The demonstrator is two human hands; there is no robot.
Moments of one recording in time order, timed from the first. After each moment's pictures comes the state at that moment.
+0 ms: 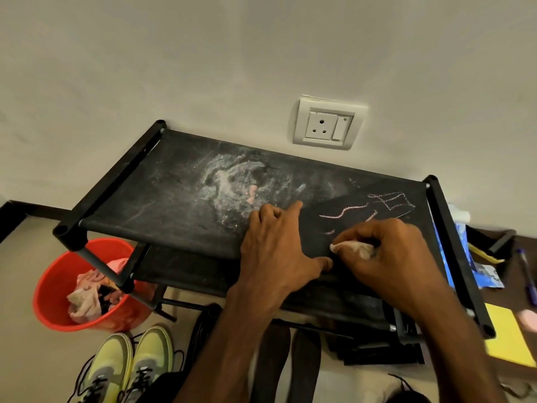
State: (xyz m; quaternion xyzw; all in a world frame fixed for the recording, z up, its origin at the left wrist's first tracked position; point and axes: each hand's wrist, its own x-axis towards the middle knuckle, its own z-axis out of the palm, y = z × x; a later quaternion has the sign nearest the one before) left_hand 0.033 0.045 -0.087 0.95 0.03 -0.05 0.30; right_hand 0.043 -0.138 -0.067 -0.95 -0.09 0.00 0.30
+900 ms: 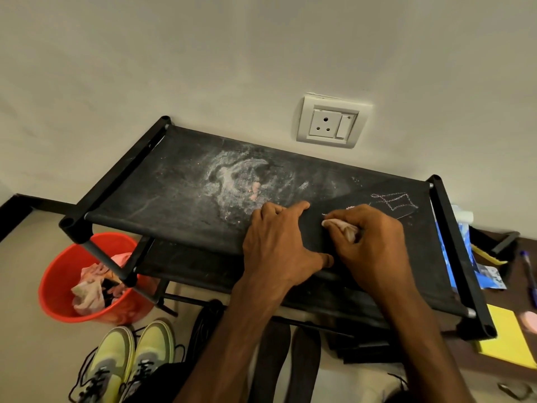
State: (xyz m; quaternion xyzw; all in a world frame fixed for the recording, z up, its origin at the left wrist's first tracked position) left_hand 0.033 0.043 -0.088 0.94 0.05 -0.05 0.33; right_hand 0.058 -0.121 -0.099 -0.93 -0.11 -0.11 0.33
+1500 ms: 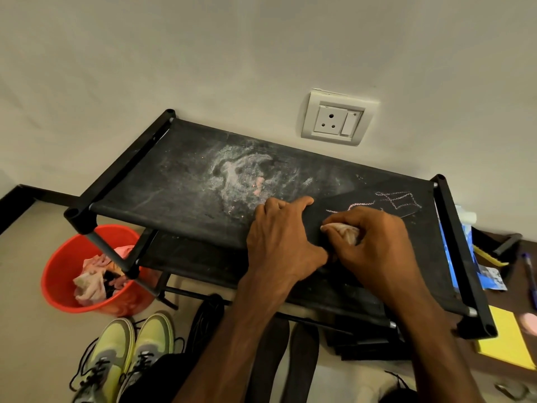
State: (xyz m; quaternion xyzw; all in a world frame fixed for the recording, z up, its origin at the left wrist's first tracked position) left_hand 0.032 0.042 -0.090 0.94 0.06 -0.03 0.34; right_hand 0.052 -0.119 -0.091 -0.94 -0.14 -0.08 0.31
